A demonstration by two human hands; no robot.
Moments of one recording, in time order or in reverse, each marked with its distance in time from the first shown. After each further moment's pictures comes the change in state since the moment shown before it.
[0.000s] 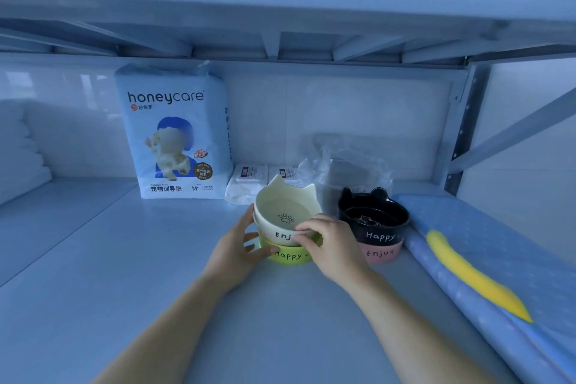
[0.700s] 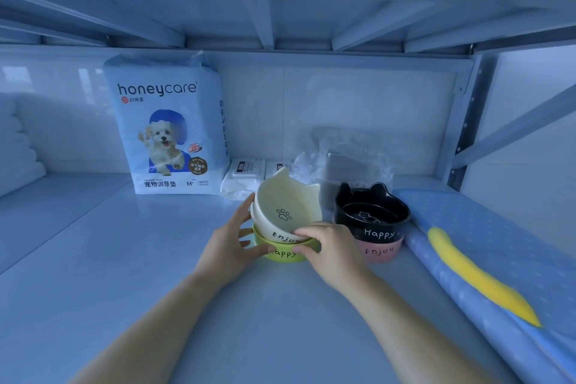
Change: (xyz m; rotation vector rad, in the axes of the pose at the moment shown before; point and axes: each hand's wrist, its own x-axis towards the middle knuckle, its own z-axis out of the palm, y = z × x) left_hand 0.001 0.009 0.000 0.083 0.026 0.030; right_hand -0.010 0.001 -0.002 -0.041 -0.067 0.005
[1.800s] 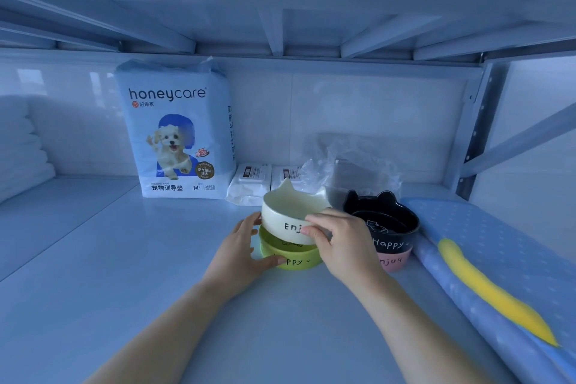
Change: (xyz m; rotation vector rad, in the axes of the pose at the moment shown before) left_hand -0.002 0.001 0.003 0.170 0.019 0.017; right_hand 0.017 -0.005 -0.010 -0.015 0.235 -0.137
